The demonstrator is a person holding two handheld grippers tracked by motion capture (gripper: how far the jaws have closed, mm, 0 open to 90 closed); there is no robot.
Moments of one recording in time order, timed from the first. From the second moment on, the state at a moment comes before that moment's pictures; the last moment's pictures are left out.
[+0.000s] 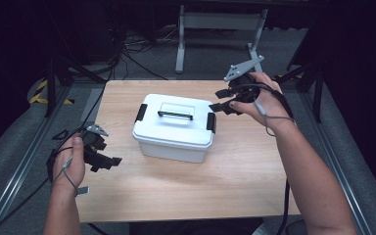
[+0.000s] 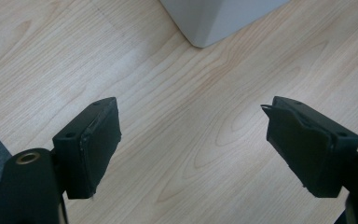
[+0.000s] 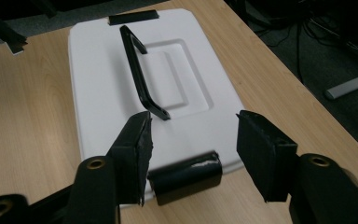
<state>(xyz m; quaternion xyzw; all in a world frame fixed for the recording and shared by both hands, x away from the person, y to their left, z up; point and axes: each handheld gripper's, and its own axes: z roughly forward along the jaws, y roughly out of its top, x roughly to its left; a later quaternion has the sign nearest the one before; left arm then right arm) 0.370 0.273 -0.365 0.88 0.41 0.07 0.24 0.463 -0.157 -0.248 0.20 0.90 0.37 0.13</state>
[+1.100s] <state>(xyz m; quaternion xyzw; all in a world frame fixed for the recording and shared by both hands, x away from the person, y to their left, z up) 0.370 0.277 -0.376 0.87 0.43 0.07 0.24 0.441 -0.310 -0.336 0.35 0.86 0.35 0.15</state>
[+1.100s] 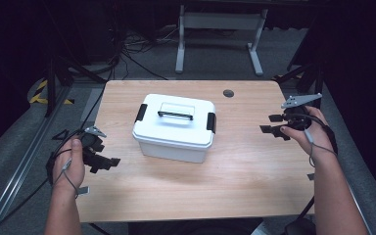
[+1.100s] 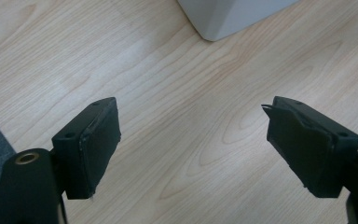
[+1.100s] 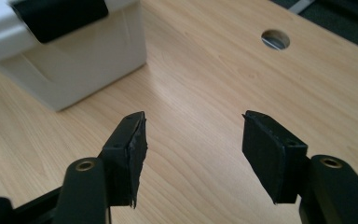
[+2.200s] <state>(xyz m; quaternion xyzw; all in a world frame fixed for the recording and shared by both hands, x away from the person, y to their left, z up) 0.386 0.278 -0.394 0.87 0.44 0.05 0.24 0.462 -0.314 -0.451 0.40 0.87 0.27 0.12</state>
